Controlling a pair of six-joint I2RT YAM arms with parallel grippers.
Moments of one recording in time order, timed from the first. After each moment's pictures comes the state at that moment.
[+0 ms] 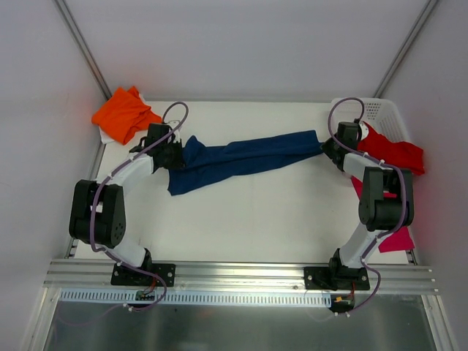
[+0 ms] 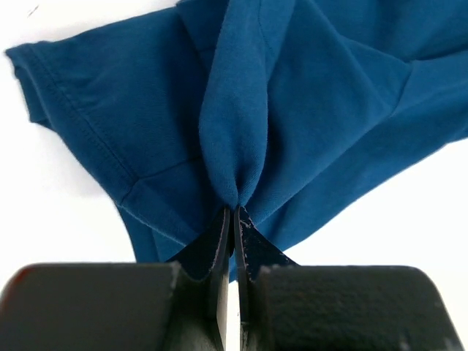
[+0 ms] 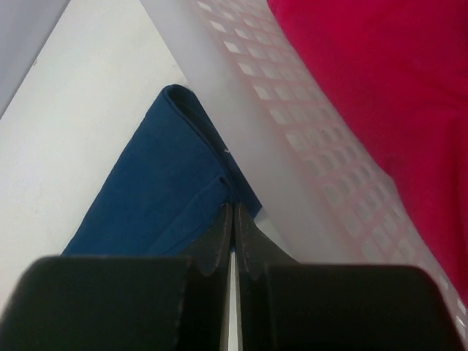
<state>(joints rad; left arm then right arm) -0.17 1.58 1.01 -0.29 0.19 -0.19 -0.03 1.76 1.02 0.10 0.10 0.72</state>
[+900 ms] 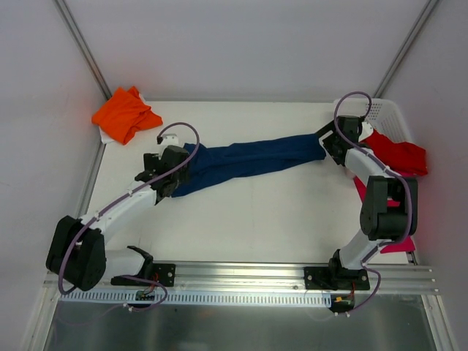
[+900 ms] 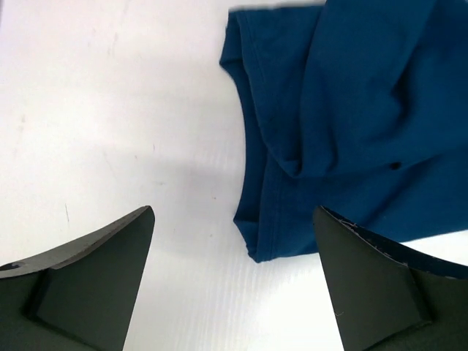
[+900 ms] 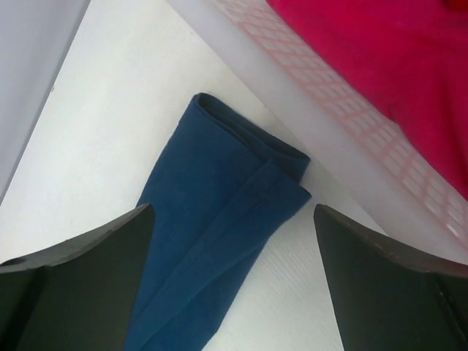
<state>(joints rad) -0.44 1.30 0.78 -0.33 -0.58 -0.29 0.01 1.69 1.10 -0.13 0.21 0.85</state>
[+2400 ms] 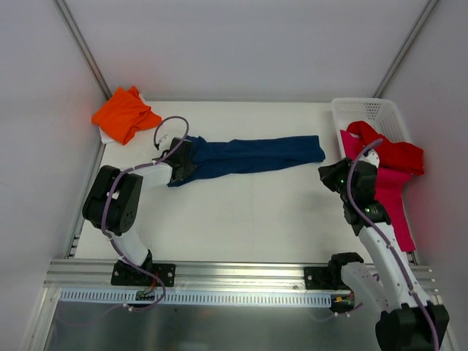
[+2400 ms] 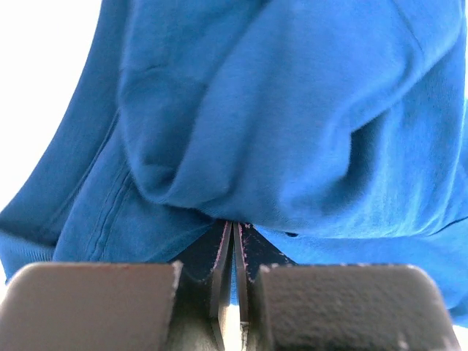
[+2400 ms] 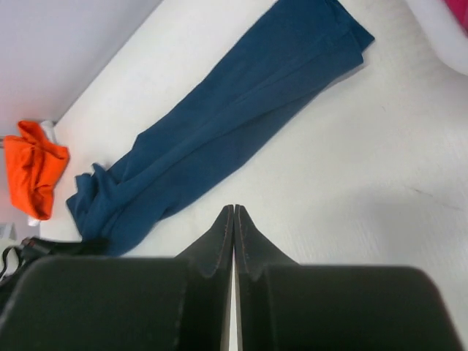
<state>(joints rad) -0.36 1.70 0.87 -0.10 -0.31 -0.91 0.14 0.87 0.62 -0.20 0.04 0.76</state>
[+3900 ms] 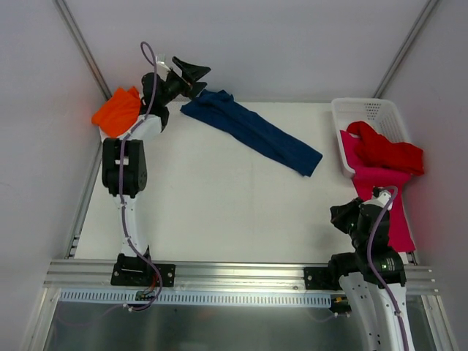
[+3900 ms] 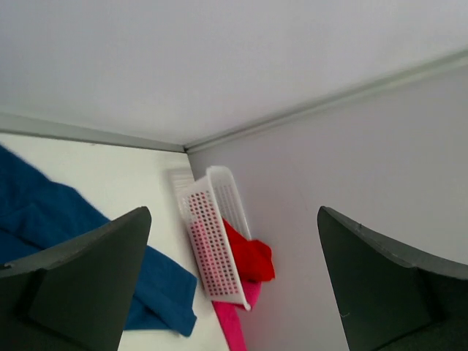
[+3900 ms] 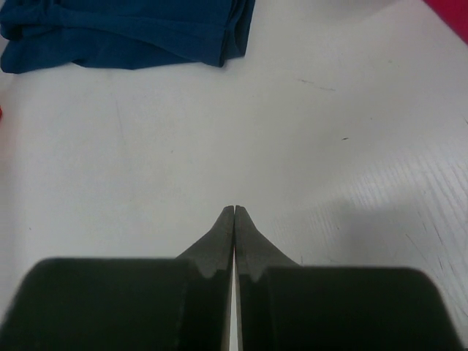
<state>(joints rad) -0.08 2.24 1.75 0.63 0.63 -1.32 0.14 0.23 0.54 -0.84 0.12 0.67</state>
